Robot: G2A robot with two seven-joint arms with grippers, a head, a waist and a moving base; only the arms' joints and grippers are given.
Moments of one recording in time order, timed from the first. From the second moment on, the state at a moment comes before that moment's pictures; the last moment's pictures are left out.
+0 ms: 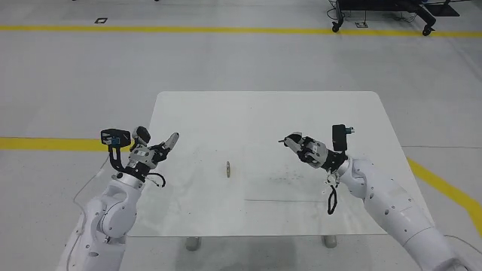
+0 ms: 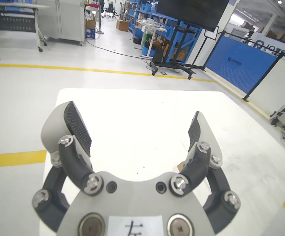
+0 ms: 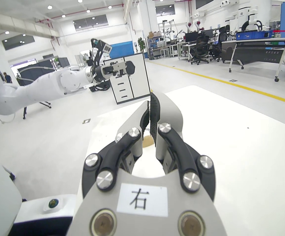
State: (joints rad) left arm 1.63 -1.16 -1.54 -1.78 0.88 -0.24 -0.08; right arm -1.12 -0.97 0.90 -1.14 -0.95 -1.01 -0.62
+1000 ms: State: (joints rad) left arm 1.22 -1.20 -1.16 -1.32 -0.13 -0.89 -0.54; right arm -1.06 -0.99 0.62 -1.24 -0.21 -1.01 -0.29
